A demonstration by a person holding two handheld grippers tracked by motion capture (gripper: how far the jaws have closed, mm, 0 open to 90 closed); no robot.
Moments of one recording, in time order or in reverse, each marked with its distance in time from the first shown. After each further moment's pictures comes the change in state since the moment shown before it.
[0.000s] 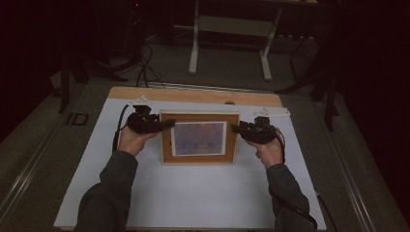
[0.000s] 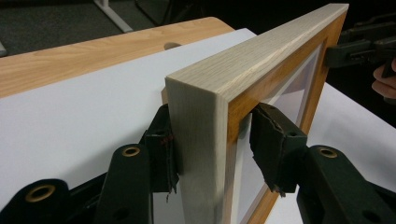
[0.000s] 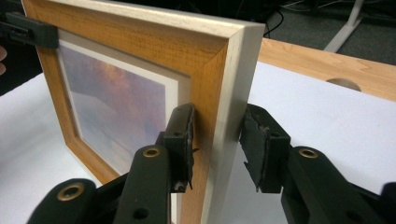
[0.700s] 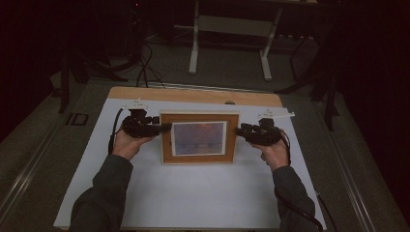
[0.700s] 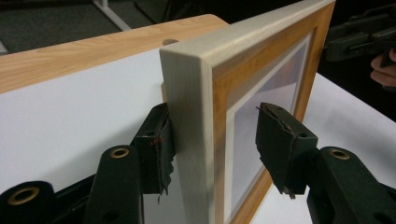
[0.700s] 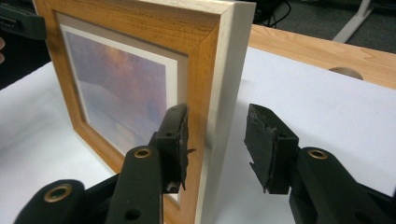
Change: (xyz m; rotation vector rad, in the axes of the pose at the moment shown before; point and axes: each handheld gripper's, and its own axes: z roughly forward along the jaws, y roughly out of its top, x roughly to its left) left arm -0.005 -0.010 -0.018 0.008 0.011 0.024; right arm -0.006 -0.004 -0.013 0.029 0.028 -0.001
